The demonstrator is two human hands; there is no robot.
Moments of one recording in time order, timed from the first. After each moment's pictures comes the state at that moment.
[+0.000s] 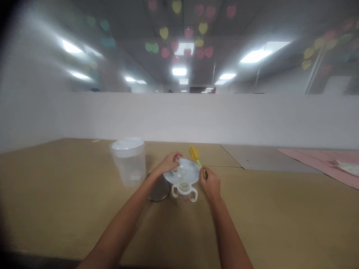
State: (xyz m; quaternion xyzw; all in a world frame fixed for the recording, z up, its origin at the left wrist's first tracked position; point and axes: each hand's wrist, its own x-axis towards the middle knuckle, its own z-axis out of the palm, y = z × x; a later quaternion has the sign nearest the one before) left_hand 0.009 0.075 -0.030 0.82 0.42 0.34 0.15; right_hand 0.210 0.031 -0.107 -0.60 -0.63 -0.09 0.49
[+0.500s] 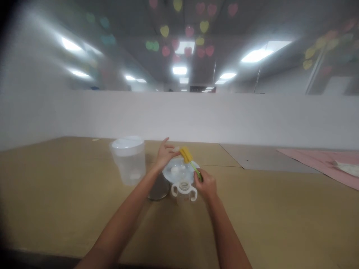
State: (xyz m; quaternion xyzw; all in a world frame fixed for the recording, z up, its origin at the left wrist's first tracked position) left_hand 0.014 0.072 -0.017 0.58 0.37 0.62 0.37; right_hand 0.198 0.022 -0.108 -0.51 -0.69 -0.14 0.50
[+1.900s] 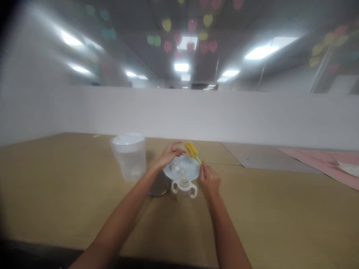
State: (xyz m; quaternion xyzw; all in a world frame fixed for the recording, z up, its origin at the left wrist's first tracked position) left_hand 0.018 0.061 -0.015 0.67 0.31 0.51 0.44; right_hand 0.206 0.027 -0.108 -0.56 -0.63 -0.28 0.47
